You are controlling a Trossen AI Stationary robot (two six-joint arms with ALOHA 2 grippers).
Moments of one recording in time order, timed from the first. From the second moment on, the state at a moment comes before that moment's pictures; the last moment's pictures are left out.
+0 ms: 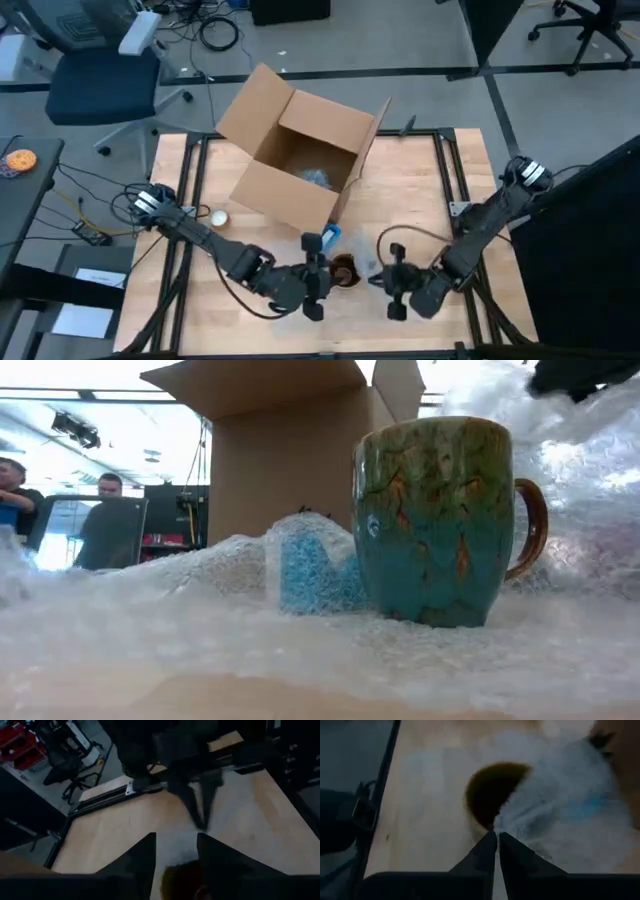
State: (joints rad) left arm -0.53 1.78 1.55 -0.27 -0.67 0.08; right arm 0.80 1.49 0.93 -0.25 0.72 0.63
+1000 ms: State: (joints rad) left arm -0.32 1.92 1.55 -0.20 -0.09 0.14; right arm 0.79 1.56 1.00 -0.14 0.79 0.33
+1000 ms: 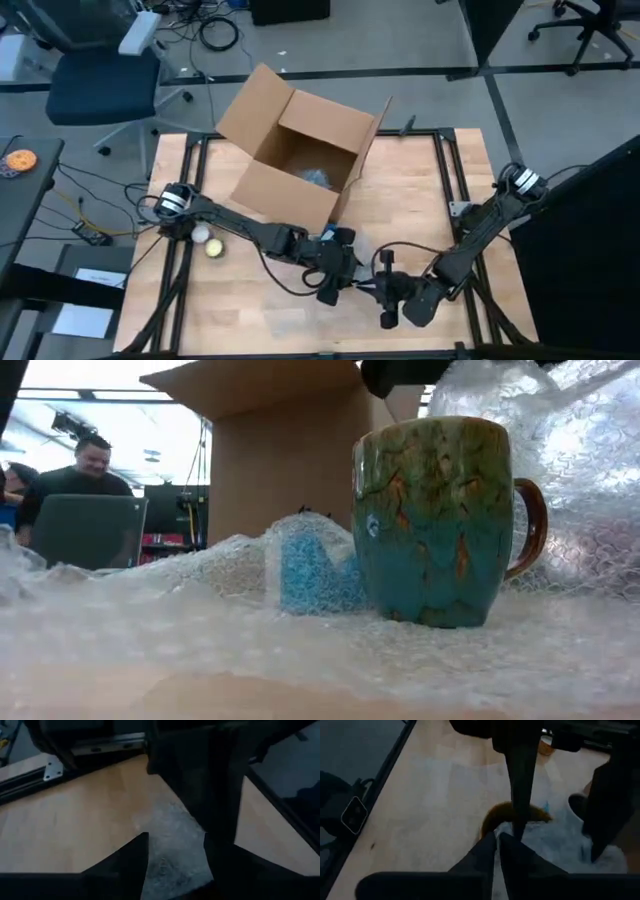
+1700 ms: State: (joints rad) left arm -0.39 1.91 1.71 -0.47 -0.38 0.15; right arm 0.95 1.27 1.00 -0.48 0.75 0.63
